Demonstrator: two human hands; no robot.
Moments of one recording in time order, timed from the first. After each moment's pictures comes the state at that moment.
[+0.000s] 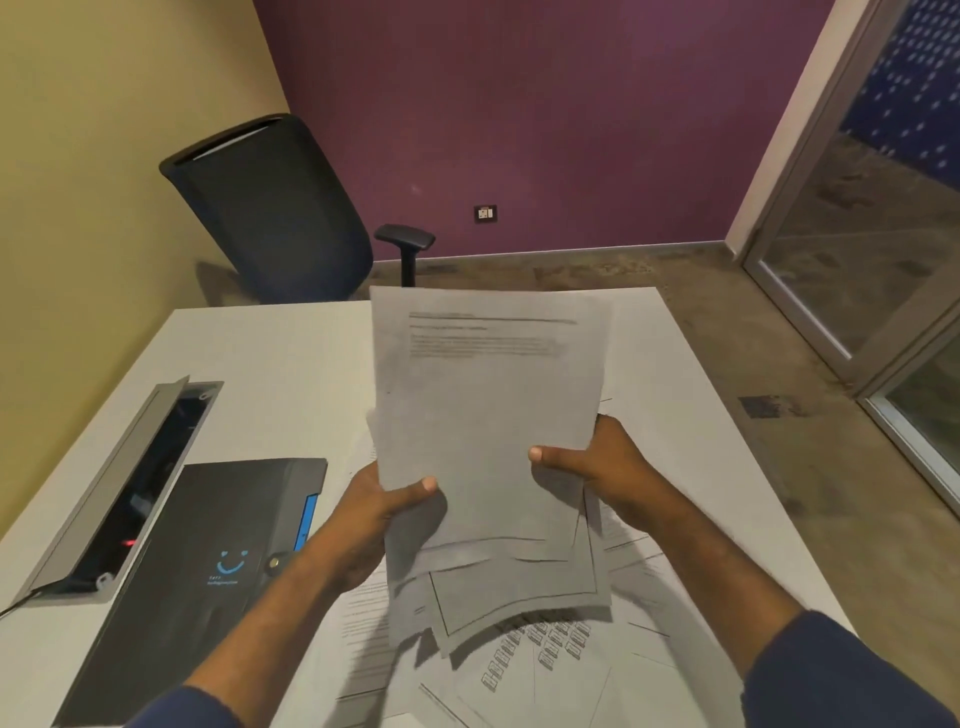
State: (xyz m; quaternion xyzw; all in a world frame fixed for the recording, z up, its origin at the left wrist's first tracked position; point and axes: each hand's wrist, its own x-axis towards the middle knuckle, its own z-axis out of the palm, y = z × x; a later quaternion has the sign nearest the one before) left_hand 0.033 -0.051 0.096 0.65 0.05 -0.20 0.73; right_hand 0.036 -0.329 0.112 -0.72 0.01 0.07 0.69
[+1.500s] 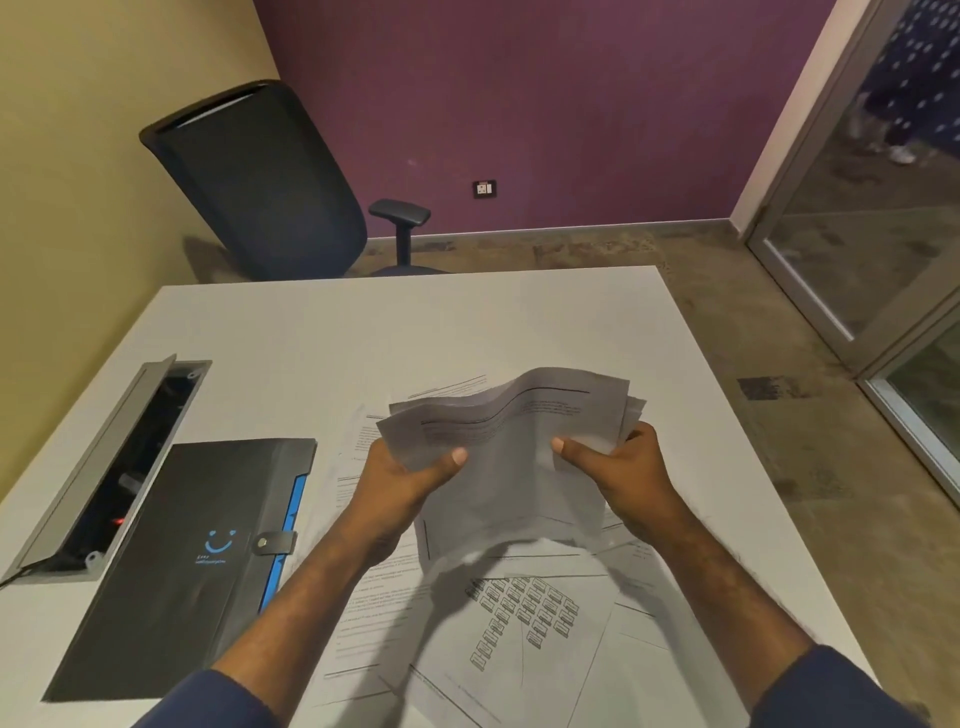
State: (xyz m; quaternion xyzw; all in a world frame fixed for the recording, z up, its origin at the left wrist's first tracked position) left_hand 0.022 -0.101 0.121 0.64 -0.10 -0.08 0.75; right_hand 0.010 -0.343 0.104 -0.67 0.05 -0.06 0.74
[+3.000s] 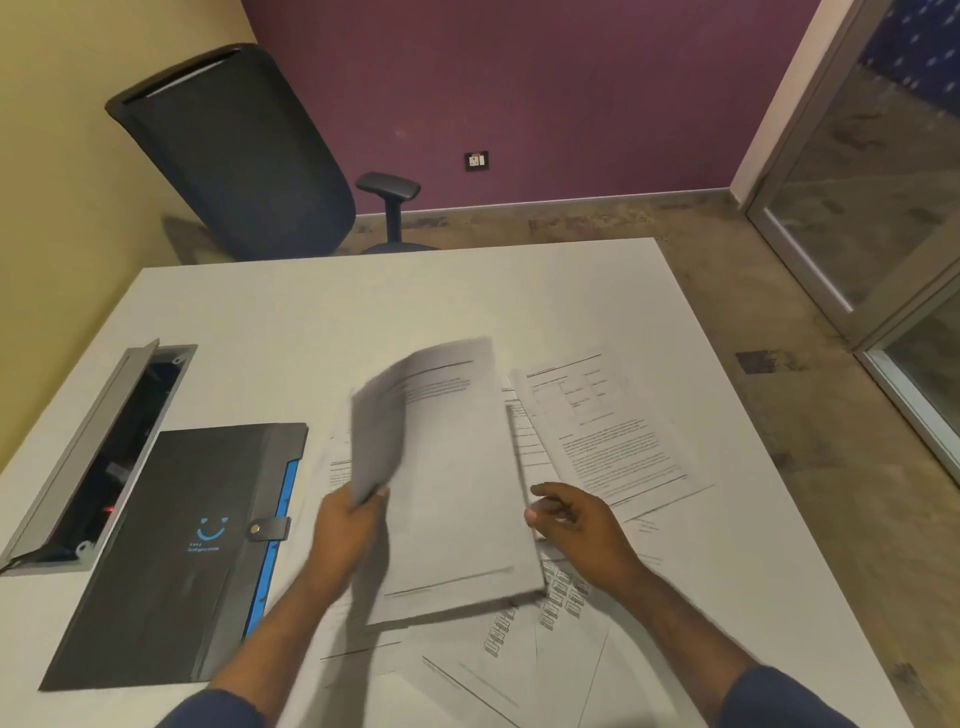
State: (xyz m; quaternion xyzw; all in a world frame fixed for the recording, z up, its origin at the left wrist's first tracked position) left_hand 0.016 -0.045 0.005 0.81 0.19 -0.07 0.55; right_hand -0.033 -0.328 -0.011 -0.73 0.11 0.09 0.67
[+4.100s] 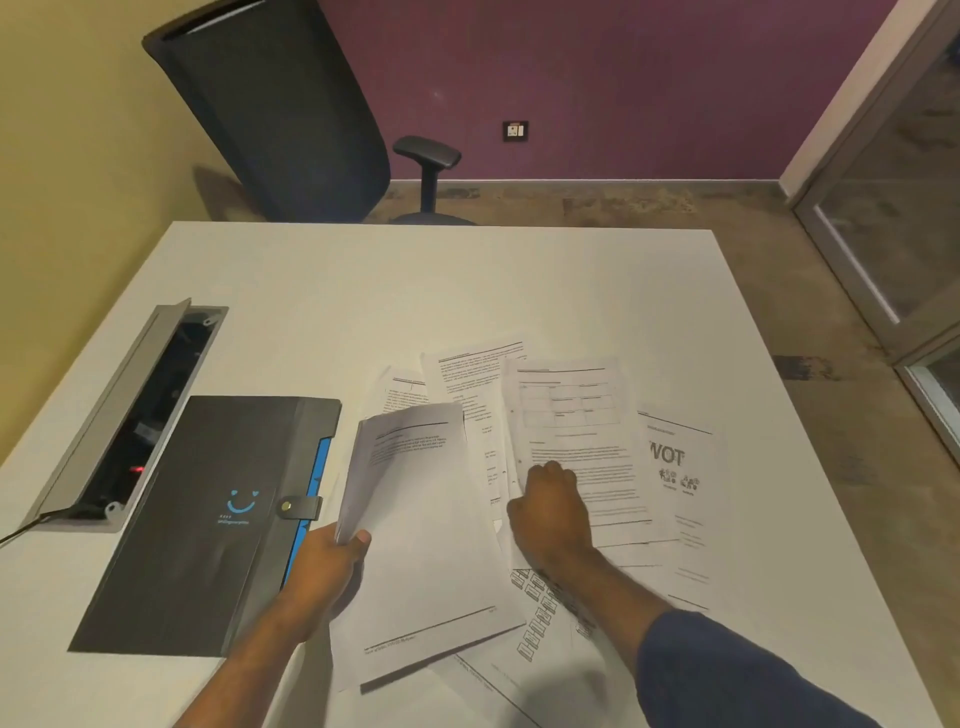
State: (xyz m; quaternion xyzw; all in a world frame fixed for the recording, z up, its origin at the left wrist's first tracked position) left_hand -0.007 0.030 -0.034 0.81 0.31 -0.19 0.46; right_hand 0.027 -0.238 -0.047 -0.96 0.08 0.10 0.23
